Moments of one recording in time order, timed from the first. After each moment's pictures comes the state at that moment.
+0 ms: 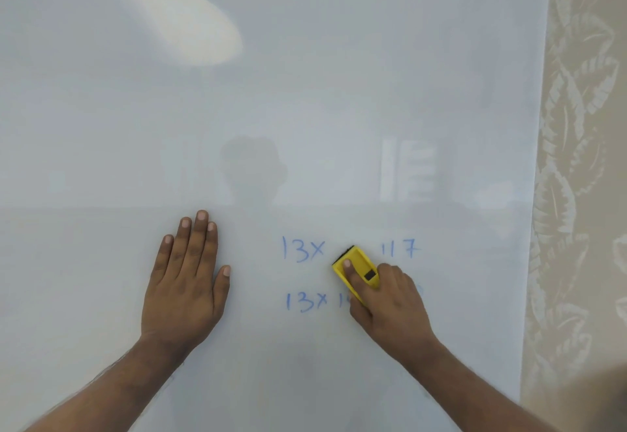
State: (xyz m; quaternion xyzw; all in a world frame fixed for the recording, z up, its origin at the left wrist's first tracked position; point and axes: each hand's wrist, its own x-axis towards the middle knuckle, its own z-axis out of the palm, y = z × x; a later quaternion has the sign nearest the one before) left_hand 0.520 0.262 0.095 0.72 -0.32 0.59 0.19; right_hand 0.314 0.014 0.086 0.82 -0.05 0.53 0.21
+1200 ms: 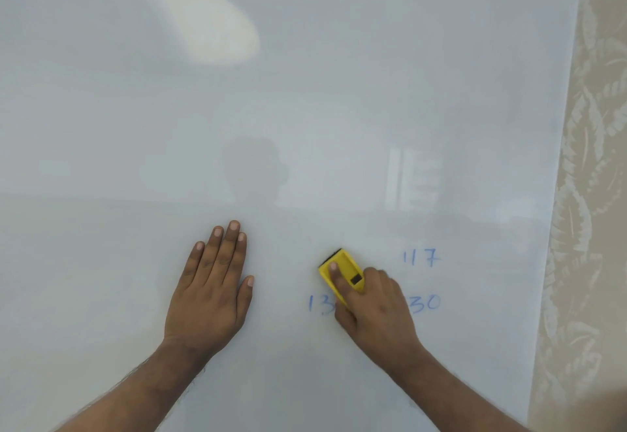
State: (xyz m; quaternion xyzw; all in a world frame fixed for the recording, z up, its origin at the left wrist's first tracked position) left_hand 0.523 0.267 0.080 0.70 -0.34 0.60 0.18; right_hand 0.341 0.063 0.094 0.82 -0.03 0.53 0.21
